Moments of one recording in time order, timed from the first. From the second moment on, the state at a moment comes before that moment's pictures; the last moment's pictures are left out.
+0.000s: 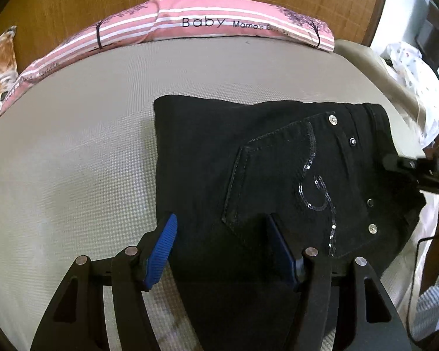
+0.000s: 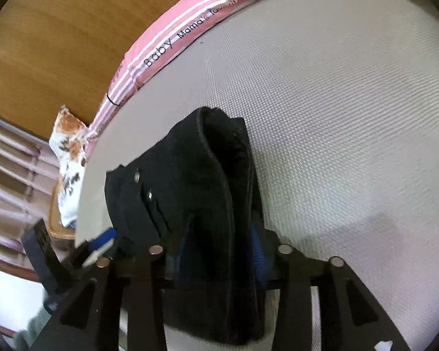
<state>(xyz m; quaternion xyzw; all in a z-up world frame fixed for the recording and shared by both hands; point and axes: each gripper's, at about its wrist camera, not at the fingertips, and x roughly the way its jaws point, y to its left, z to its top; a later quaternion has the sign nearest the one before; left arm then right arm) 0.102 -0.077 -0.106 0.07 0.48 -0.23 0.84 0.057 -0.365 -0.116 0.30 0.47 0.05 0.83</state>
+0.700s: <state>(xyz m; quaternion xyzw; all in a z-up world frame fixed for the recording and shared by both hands) 0.064 -0.047 -0.117 0.04 0.51 -0.26 0.82 0.004 -0.361 -0.120 0.27 0.49 0.01 0.83</state>
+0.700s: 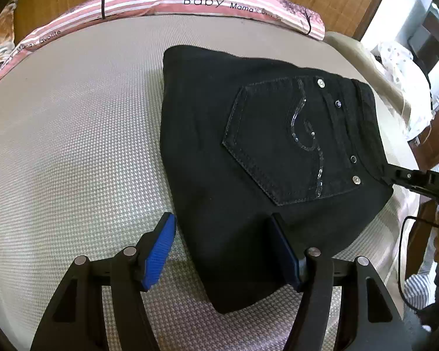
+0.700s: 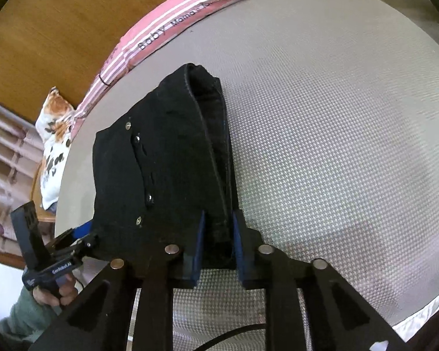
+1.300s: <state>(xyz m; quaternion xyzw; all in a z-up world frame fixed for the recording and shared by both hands) 0.062 -0.036 -0.091 0.09 0.47 -0.15 0.86 0.023 -0.356 -0.103 0.24 0.48 0.00 0.84</state>
